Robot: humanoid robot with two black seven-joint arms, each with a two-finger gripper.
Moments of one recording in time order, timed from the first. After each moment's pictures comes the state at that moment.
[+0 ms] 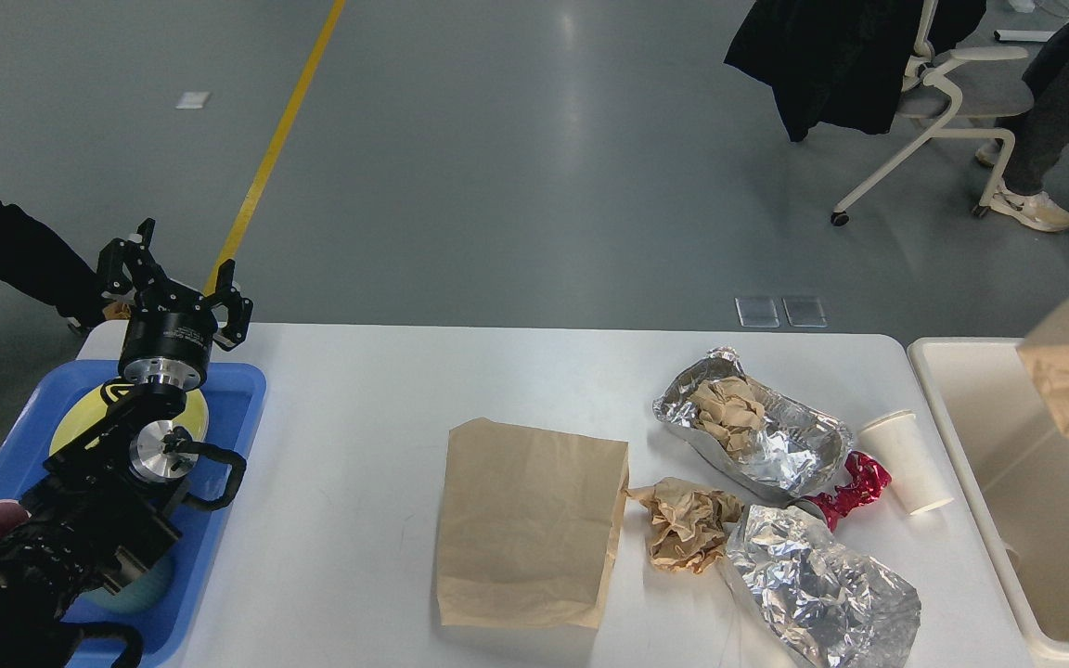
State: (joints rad) left arm -0.76 0.16 -0.83 -0.22 -0.05 -0.44 -0.58; right arm 1.94 -0.75 -1.52 0.82 -0.43 0.85 0.05
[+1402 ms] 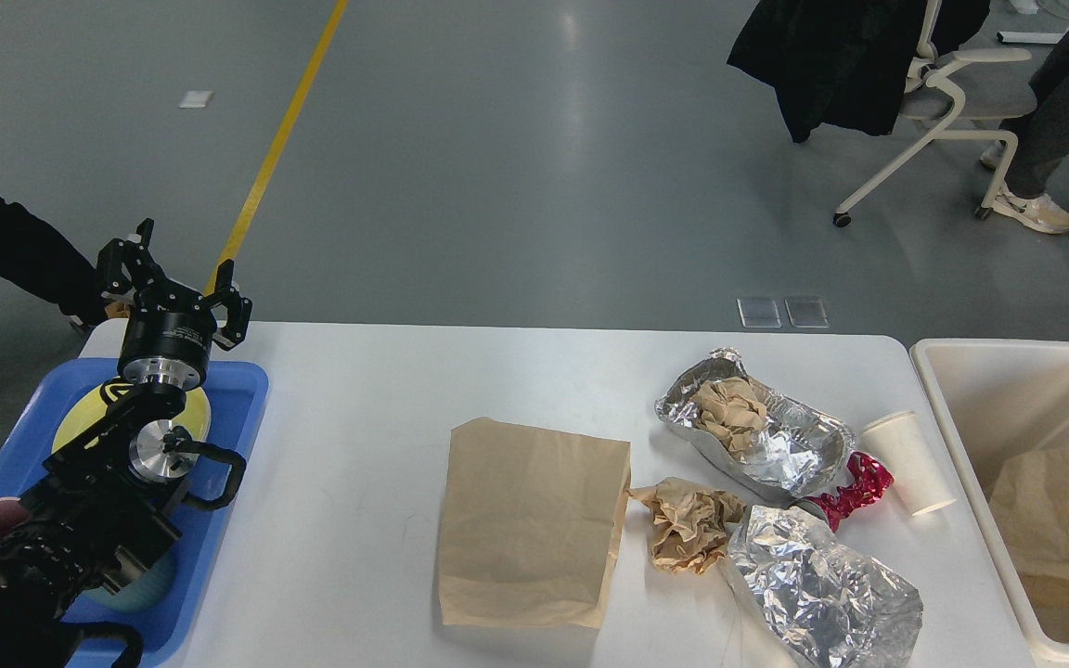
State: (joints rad) left arm -0.76 0.16 -0.83 -0.22 -0.05 -0.44 -0.58; right arm 0.77 -0.53 -1.10 0.35 -0.46 0.18 0.05
